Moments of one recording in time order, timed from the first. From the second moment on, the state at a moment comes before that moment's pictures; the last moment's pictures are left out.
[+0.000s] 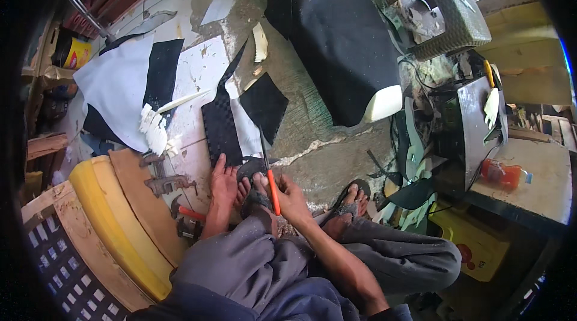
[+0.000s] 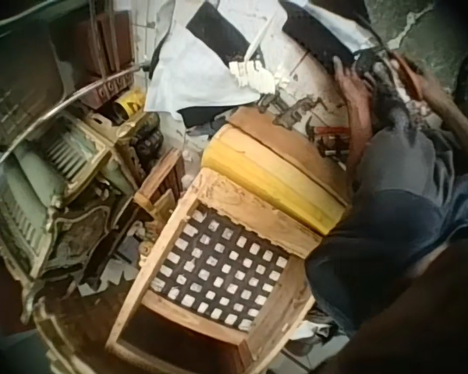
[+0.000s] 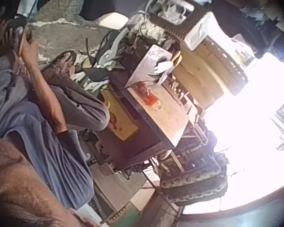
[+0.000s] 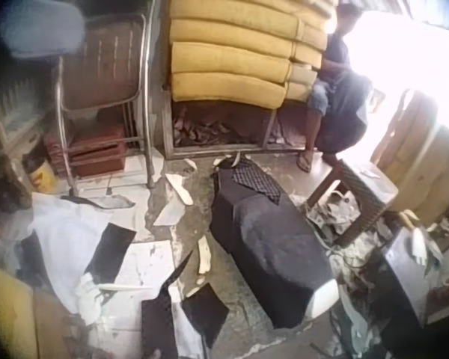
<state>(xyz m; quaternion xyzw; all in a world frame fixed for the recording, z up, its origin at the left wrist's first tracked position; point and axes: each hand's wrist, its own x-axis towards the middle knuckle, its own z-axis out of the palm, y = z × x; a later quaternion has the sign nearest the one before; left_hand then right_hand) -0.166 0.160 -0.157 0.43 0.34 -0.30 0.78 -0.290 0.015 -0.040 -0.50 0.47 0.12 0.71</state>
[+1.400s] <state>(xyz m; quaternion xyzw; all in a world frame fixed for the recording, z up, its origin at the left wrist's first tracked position) -0.158 0.149 -0.144 0.60 0.35 -0.17 0.70 -0.266 0.062 -0.102 -0.51 0.46 0.24 0.69</state>
